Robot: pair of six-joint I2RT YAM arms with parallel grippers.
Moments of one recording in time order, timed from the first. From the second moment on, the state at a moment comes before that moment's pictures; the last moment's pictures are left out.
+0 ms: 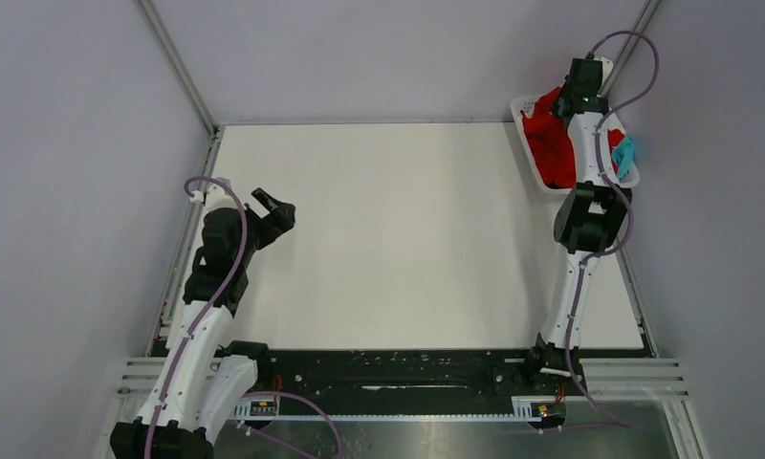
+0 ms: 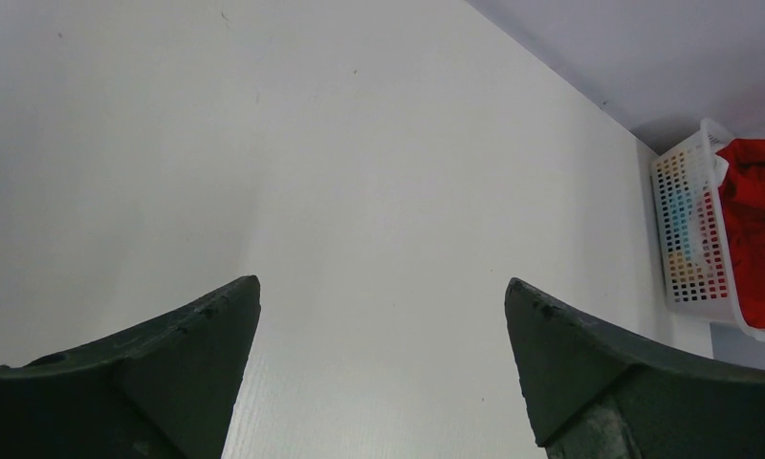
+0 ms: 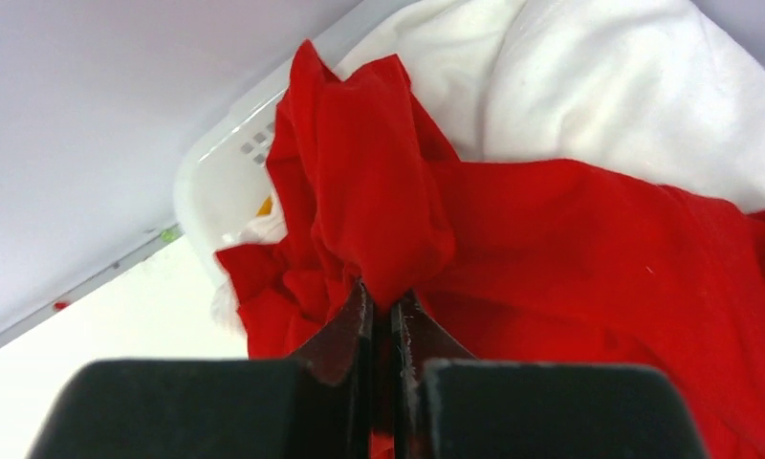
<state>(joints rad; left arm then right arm) -0.08 0.77 0.65 -0.25 -0.03 -0.64 -0.15 2.42 2.42 -0.57 0.23 0.32</state>
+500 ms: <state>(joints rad) -0.08 0.55 0.65 -0.31 0.01 -0.67 0.09 1.70 2.24 -0.68 -0.15 0.35</state>
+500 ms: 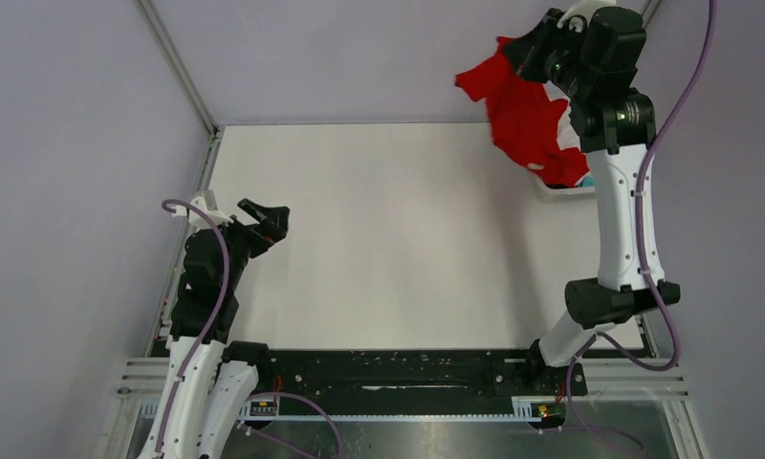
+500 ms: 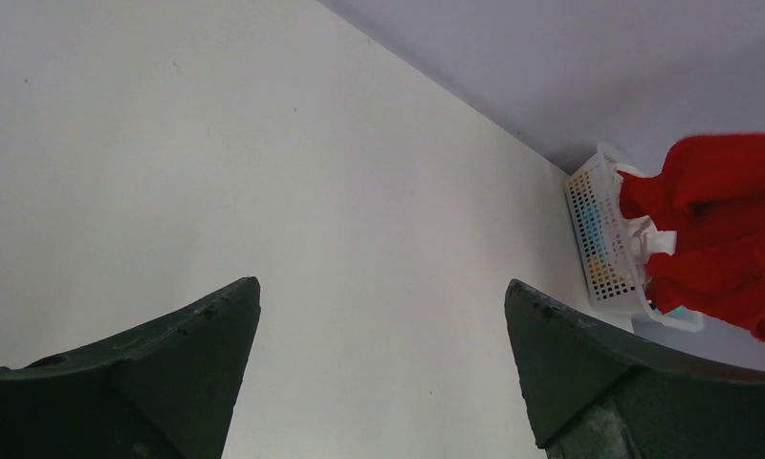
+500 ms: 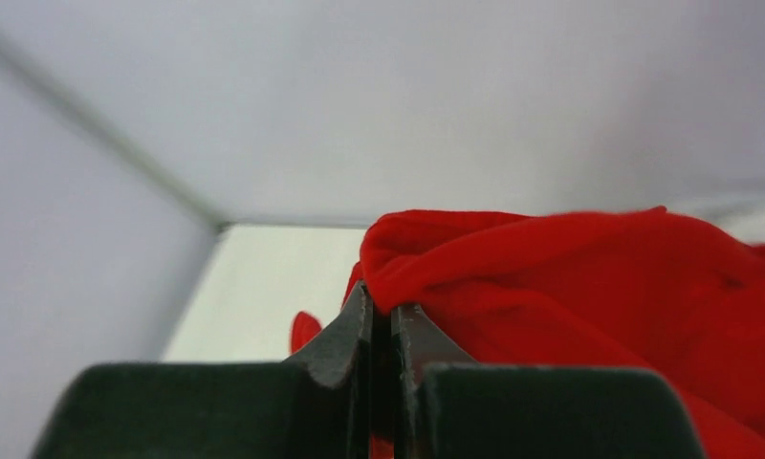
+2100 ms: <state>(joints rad) -0.27 1.38 0.73 -0.36 0.08 -0.78 0.62 1.22 0.76 -0.40 0.18 0.42</state>
